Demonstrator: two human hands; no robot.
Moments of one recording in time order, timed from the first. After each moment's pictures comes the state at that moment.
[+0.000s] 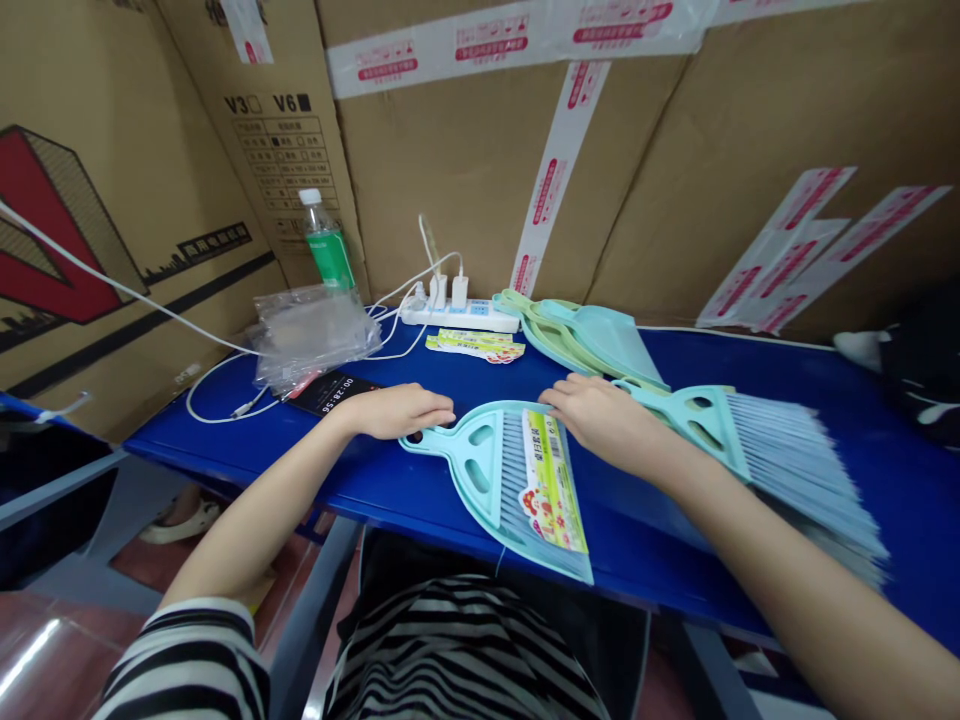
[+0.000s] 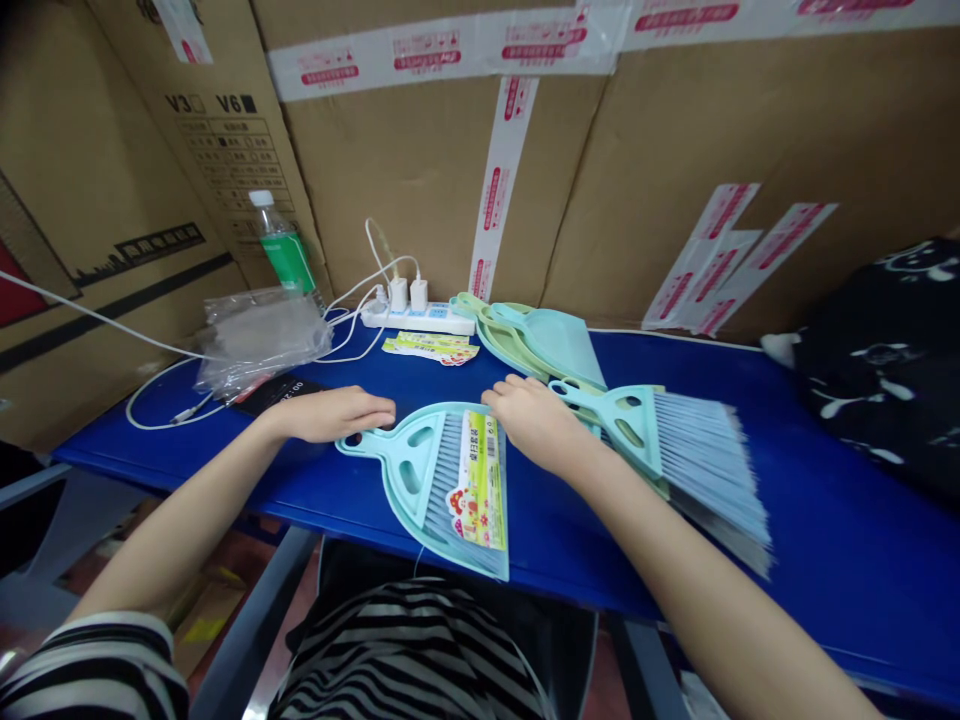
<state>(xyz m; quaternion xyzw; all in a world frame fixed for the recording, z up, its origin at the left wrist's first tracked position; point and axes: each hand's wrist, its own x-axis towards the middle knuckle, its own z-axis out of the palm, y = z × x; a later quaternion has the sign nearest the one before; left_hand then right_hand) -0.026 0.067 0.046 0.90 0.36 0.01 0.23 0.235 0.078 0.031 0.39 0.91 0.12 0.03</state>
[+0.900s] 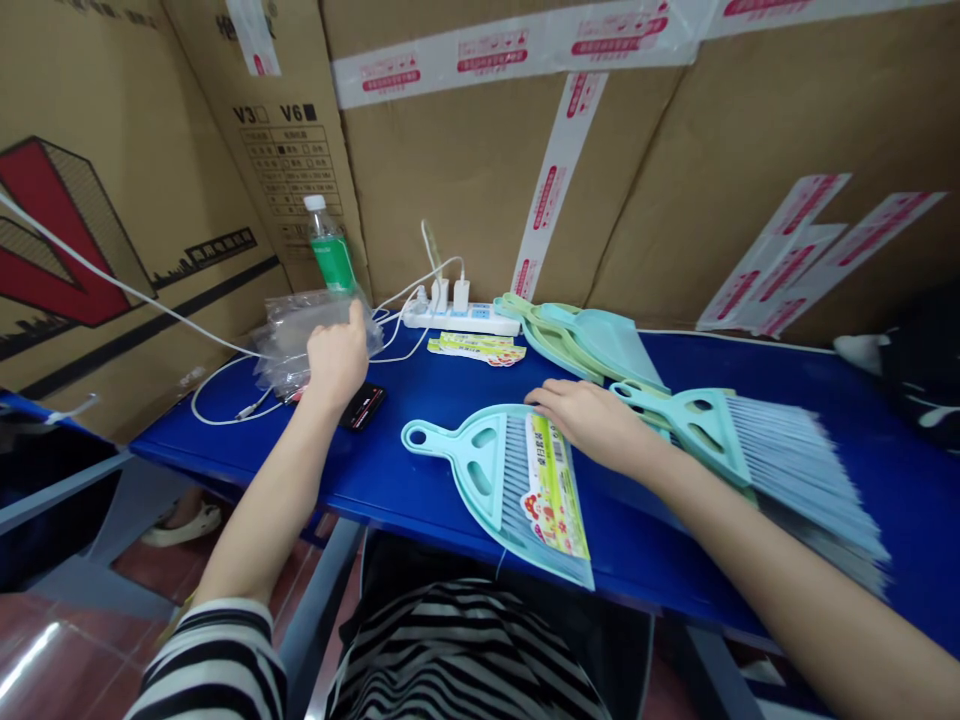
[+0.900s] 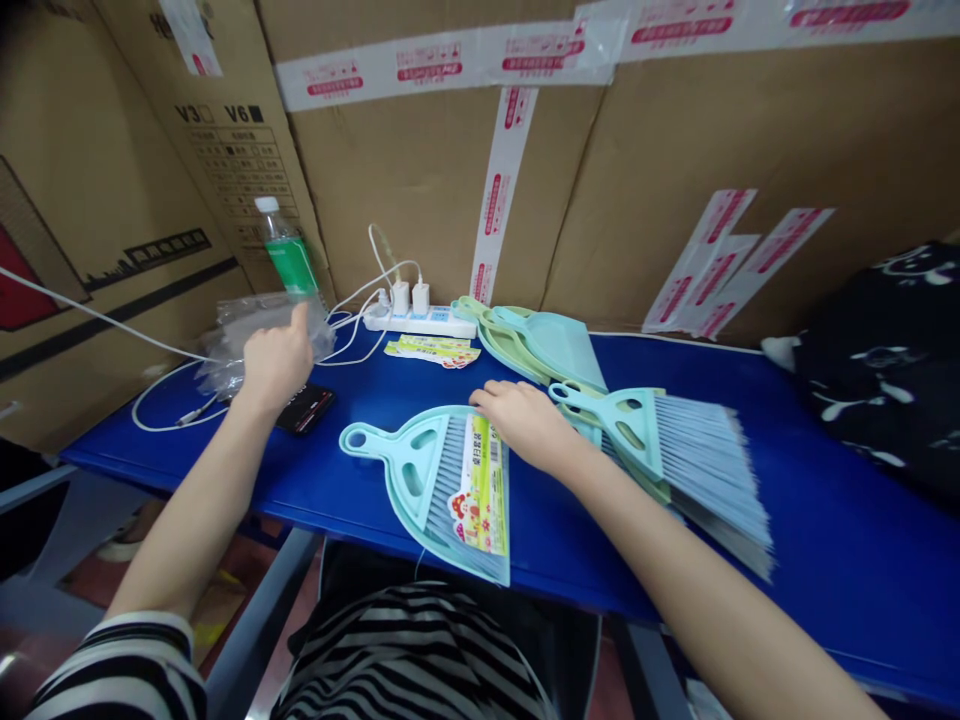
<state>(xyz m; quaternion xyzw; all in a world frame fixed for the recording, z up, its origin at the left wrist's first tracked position) -0.058 0.076 0.062 0.63 0.74 0.09 -0.21 0.227 0.079 0.028 0.39 0.91 0.09 -0.01</state>
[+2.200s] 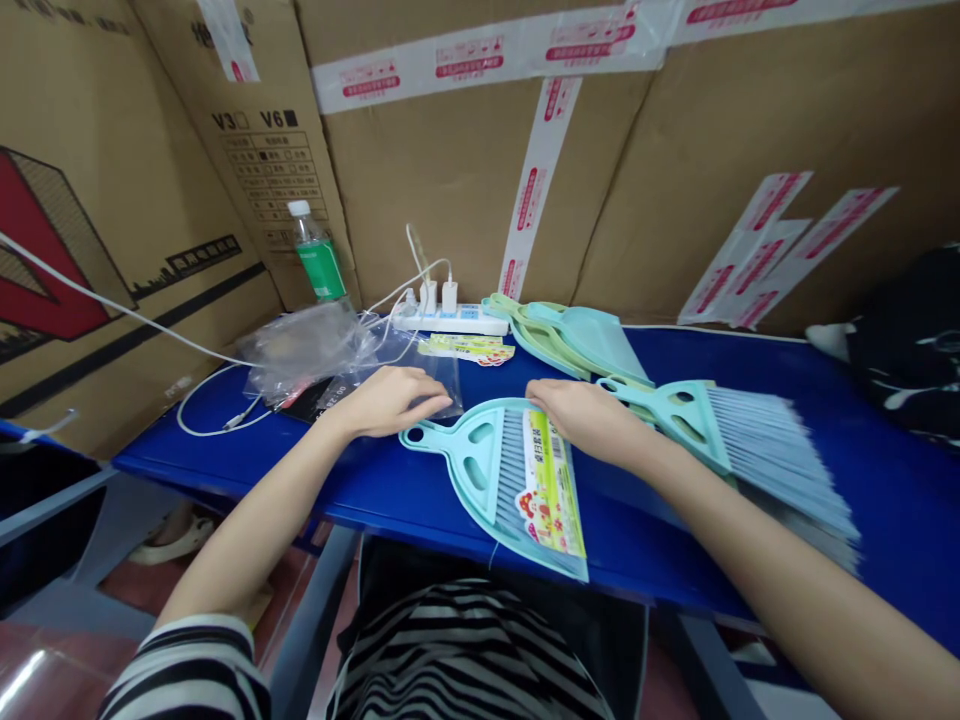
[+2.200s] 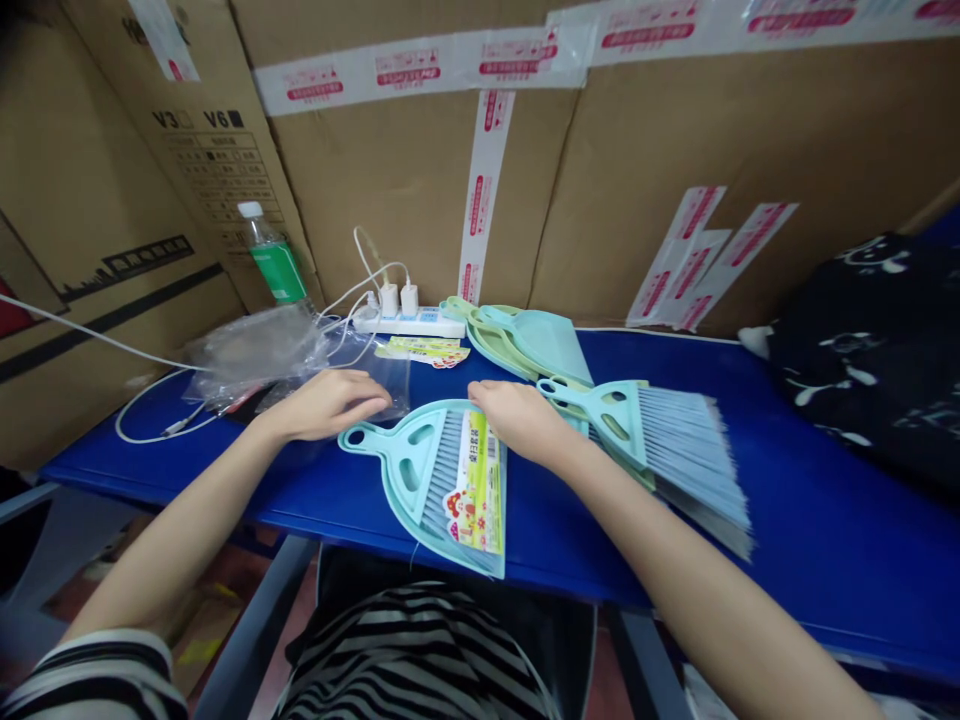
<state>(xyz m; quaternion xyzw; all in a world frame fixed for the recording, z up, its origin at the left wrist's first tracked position) -0.028 0.067 0.049 0.92 0.37 0.10 0.02 0.226 0.076 0.039 0.47 0.88 0.05 0.02</state>
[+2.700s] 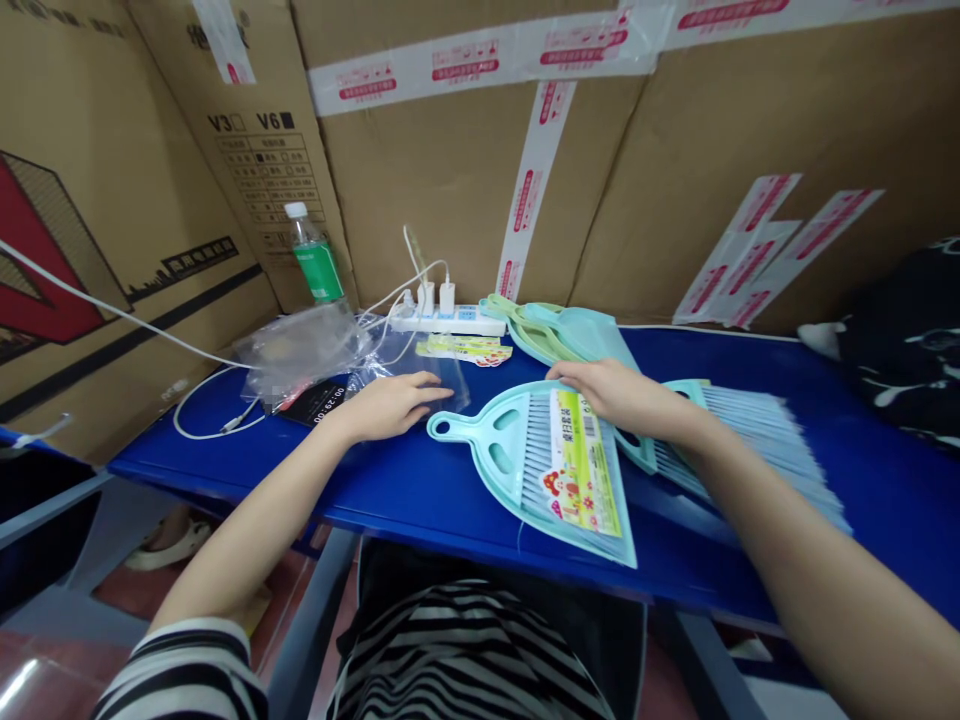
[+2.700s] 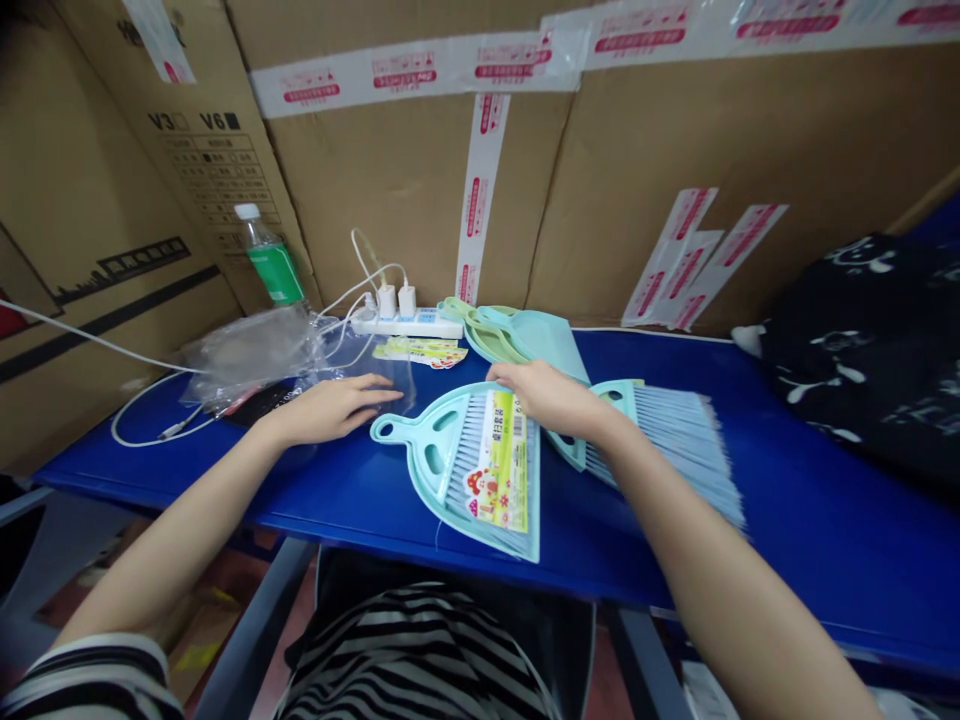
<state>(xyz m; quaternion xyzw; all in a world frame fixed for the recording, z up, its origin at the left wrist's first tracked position) -0.030 0.070 0.038 0.90 0.43 0.00 0.01 0.258 0.094 0.054 0.45 0.88 -0.11 -0.08</state>
